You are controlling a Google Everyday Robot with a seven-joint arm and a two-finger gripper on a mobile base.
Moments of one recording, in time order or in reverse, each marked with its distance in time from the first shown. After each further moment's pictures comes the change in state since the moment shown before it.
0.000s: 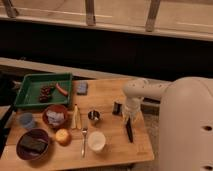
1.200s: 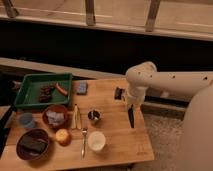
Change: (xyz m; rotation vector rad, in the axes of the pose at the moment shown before) arm -0.011 0.002 -0.129 0.037 -0.232 0.057
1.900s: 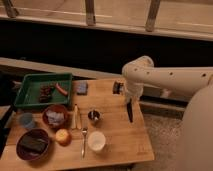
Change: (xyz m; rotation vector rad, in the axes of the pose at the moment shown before) arm -0.016 0.011 0.002 0.017 -0.037 -0.020
